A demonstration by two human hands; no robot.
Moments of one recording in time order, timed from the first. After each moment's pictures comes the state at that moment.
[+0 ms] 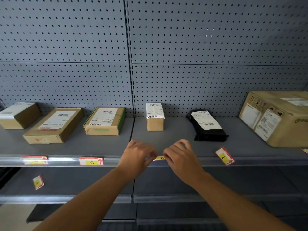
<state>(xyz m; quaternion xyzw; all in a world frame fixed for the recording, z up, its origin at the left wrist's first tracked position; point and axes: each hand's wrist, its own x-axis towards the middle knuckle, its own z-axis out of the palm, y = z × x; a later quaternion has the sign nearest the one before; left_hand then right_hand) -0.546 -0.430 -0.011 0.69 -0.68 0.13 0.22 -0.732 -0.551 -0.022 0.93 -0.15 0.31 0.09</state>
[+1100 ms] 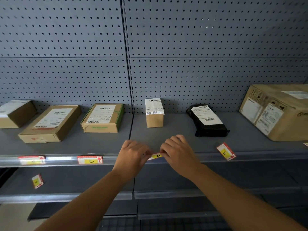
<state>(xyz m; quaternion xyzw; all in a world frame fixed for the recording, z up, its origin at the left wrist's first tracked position) -0.538 -0.421 -0.026 0.68 -0.67 0.16 0.26 -0.712 -0.558 -0.026 0.95 -0.14 0.28 0.08</state>
